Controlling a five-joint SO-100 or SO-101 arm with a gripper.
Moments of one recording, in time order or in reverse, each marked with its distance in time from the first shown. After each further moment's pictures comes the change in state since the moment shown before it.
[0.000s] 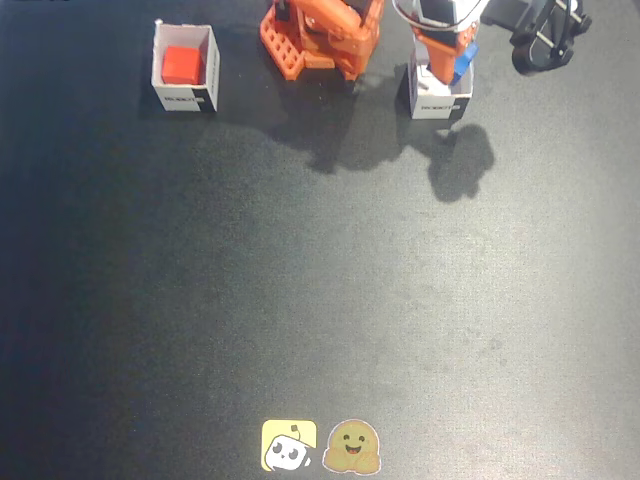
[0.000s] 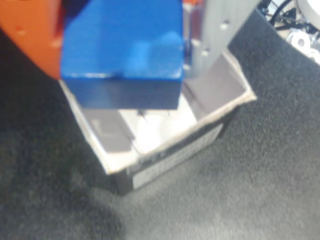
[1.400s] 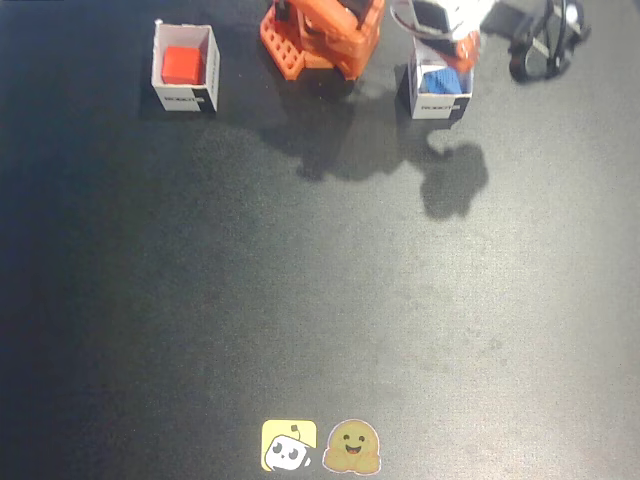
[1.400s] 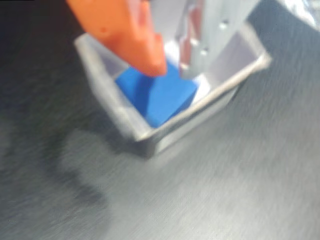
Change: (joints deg) arm 6.4 -2.3 -3.2 -2.9 -1.1
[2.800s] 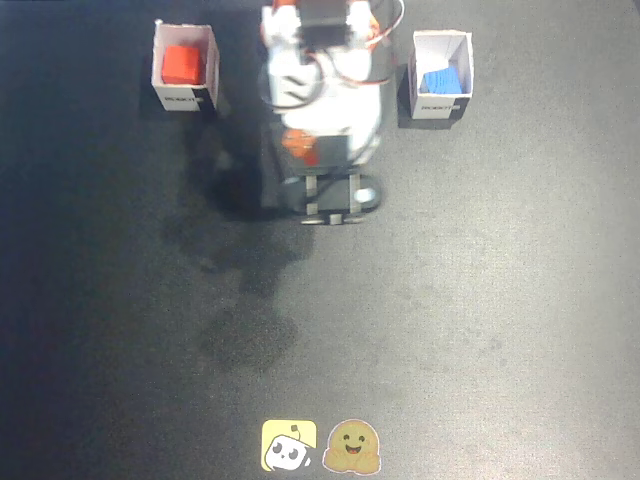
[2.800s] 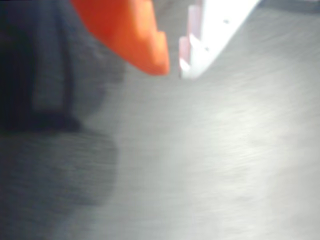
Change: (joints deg) arm 61.2 -6.7 -6.4 -3.7 -7.3
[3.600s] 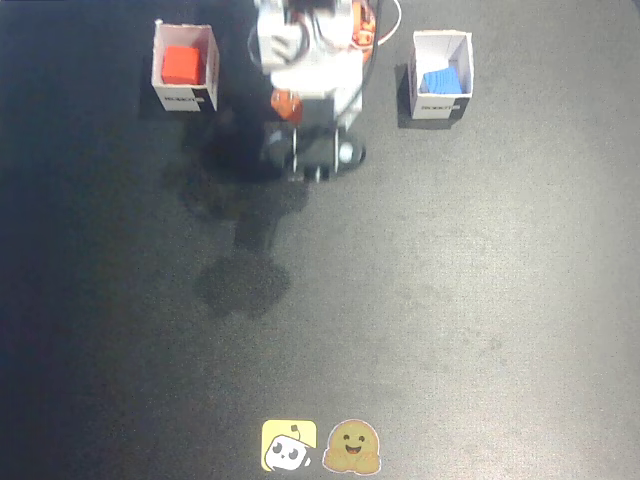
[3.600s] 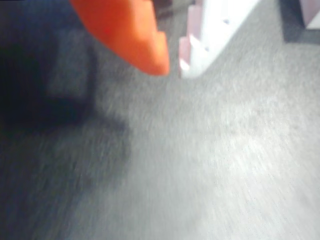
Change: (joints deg) arm 3.1 22.7 15.5 5.6 -2.5
